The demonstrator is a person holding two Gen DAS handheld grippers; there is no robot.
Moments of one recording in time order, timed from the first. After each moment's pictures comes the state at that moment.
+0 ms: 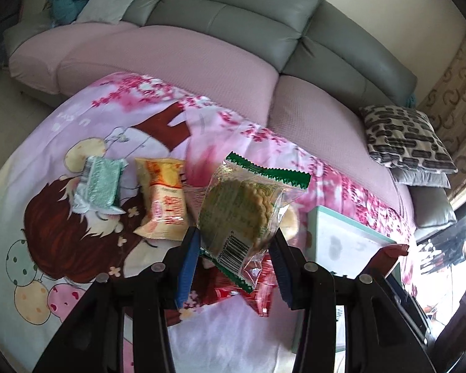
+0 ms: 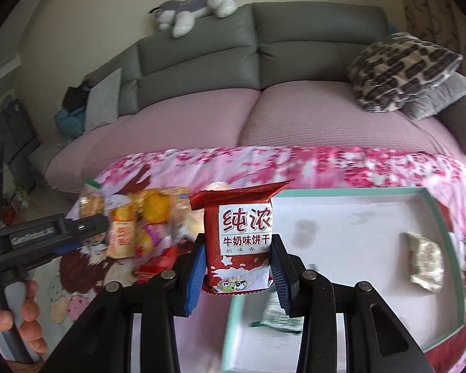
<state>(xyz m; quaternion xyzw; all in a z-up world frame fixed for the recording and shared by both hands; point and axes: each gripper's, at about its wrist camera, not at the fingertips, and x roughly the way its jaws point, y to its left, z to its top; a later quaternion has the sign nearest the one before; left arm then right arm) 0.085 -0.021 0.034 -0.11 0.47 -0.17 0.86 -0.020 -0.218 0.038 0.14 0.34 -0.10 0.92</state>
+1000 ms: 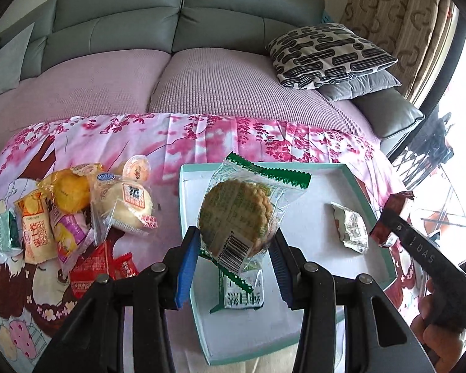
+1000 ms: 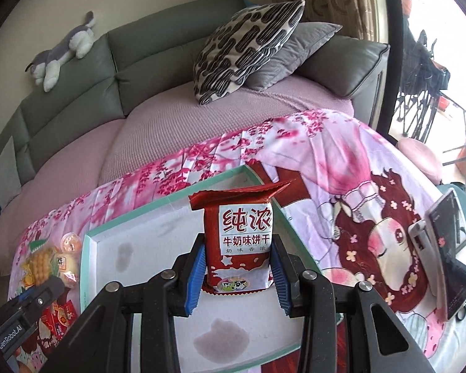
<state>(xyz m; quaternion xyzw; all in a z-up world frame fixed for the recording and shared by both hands) 0.036 -0.188 0.028 0.05 0.45 -0.32 0.83 -0.105 -0.375 0.028 0.23 0.33 -0.32 0.86</state>
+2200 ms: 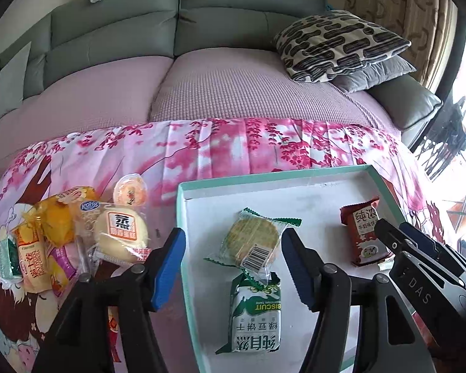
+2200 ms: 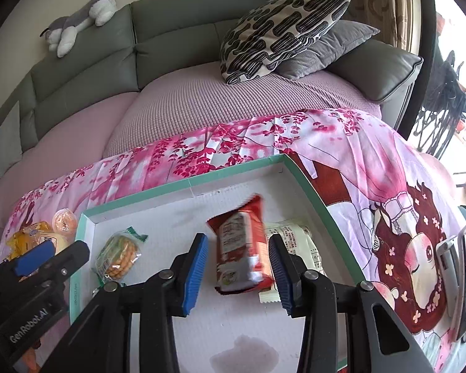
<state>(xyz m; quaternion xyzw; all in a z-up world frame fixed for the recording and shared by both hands) 0.061 -0.219 0.007 0.09 0.43 -0.29 0.85 -0.058 -0.363 0.005 0.19 0.37 -0.29 0.86</state>
